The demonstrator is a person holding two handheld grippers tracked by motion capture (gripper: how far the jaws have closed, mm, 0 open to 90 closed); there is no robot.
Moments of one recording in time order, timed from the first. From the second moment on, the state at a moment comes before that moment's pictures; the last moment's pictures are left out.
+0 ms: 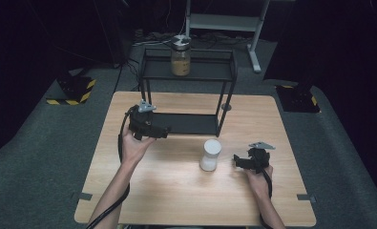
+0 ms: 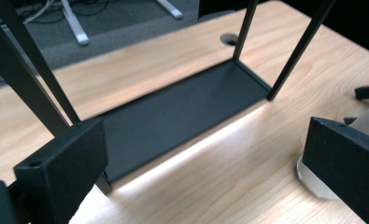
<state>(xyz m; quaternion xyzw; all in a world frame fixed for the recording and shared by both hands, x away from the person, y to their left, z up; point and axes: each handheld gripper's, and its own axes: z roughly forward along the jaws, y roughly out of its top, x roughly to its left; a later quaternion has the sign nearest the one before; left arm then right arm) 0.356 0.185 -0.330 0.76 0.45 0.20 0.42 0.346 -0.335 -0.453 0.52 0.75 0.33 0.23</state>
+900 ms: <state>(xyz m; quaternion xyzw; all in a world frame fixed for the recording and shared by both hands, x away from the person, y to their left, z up) 0.370 0.155 -0.439 0.76 0.50 0.16 0.39 0.346 -0.337 -0.453 0.53 0.75 0.34 0.23</state>
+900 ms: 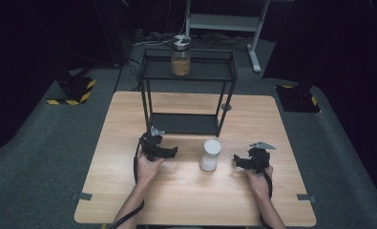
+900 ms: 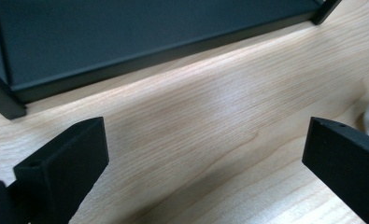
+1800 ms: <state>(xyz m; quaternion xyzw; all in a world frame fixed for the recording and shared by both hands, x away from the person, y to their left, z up) 0.363 0.135 -0.464 0.75 0.51 0.17 0.38 0.346 -0.337 -0.454 0.53 0.74 0.34 0.23</state>
